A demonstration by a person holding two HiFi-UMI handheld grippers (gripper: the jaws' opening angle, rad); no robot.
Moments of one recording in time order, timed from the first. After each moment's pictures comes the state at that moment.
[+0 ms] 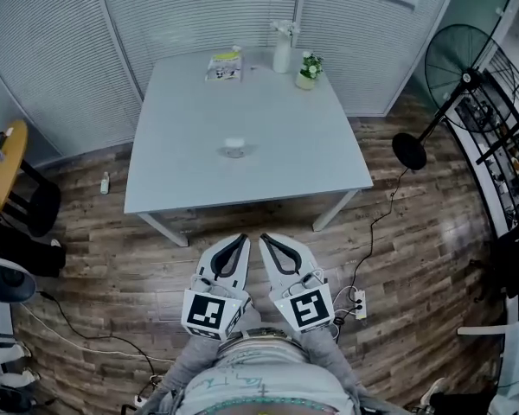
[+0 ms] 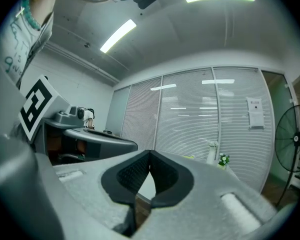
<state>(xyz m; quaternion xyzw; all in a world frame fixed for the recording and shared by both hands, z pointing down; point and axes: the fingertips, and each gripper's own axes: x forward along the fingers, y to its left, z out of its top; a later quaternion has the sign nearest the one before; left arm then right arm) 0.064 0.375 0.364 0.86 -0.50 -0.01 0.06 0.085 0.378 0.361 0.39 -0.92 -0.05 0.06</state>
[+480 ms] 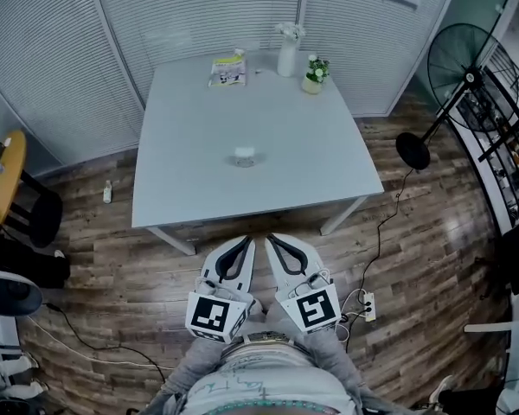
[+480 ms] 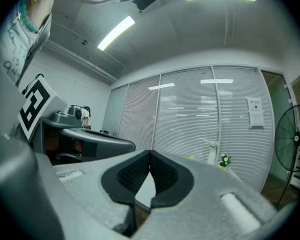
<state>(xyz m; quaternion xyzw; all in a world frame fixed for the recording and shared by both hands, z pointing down) 0.027 0.334 0.368 0.87 -0.49 -0.02 0.06 0.048 0.334 0.364 0.41 -0.91 -0.05 0.06</state>
